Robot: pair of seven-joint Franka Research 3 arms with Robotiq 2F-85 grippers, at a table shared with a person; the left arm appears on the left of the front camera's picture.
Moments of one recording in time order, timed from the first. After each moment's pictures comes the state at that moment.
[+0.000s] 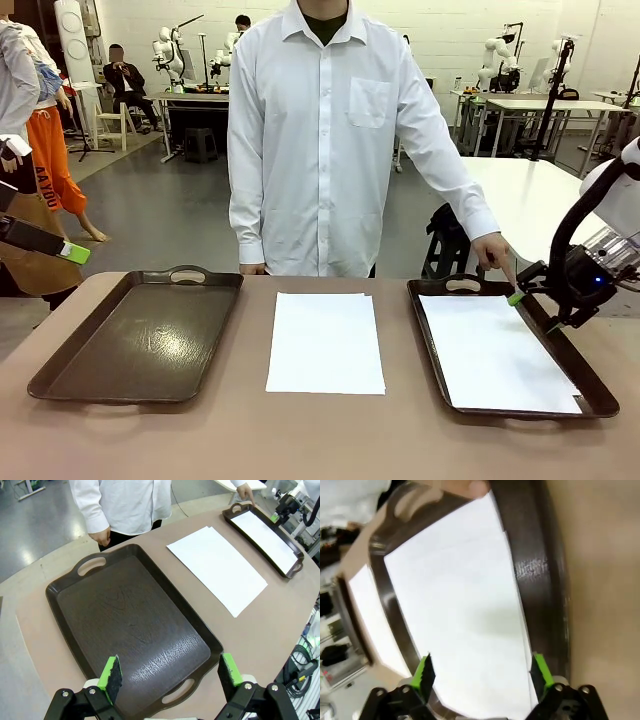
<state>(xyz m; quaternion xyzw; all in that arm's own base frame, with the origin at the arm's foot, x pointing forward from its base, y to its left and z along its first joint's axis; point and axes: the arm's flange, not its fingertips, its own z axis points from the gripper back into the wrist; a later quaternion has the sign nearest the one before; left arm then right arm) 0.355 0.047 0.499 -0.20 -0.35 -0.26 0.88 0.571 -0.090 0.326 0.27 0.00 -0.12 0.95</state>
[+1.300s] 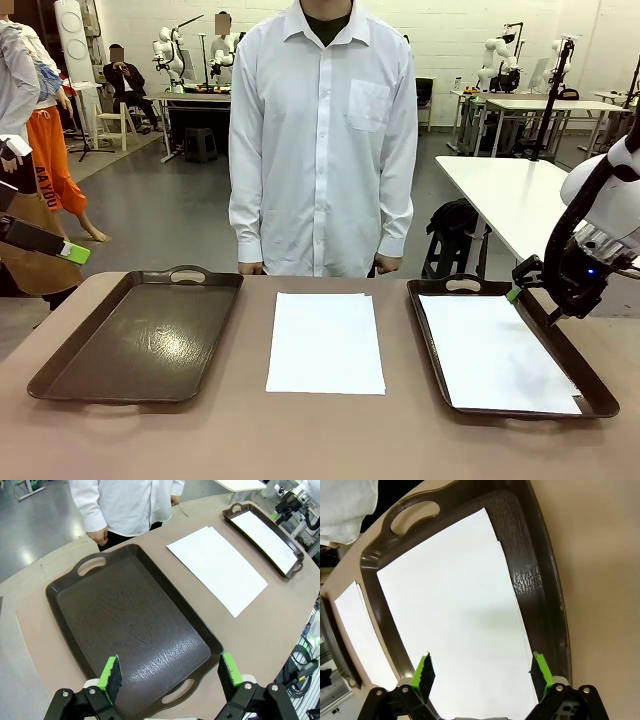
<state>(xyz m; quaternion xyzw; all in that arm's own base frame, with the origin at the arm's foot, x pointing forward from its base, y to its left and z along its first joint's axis) 0.355 0.047 0.499 -0.20 -0.35 -0.26 0.88 0.563 -0.068 0.346 0.22 -0.04 -0.14 0.97</state>
